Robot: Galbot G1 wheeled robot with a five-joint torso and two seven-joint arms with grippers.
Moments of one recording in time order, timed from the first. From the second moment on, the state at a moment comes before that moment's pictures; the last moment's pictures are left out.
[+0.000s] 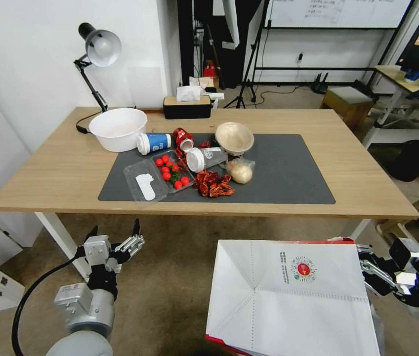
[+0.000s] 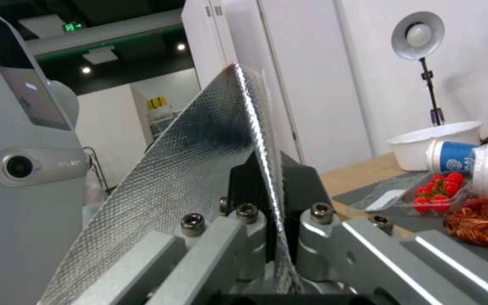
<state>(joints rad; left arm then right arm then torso) 1.77 -1.15 -0.40 -2.36 -0.38 0.10 -0.51 -1.49 1.06 0.94 1.84 0.98 -0.29 -1.53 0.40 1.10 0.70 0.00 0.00</state>
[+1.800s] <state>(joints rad) 1.76 -1.17 -0.40 -2.34 -0.37 0.08 -0.52 -1.45 0.73 1.06 2.24 1.61 -0.02 -0.35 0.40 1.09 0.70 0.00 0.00</state>
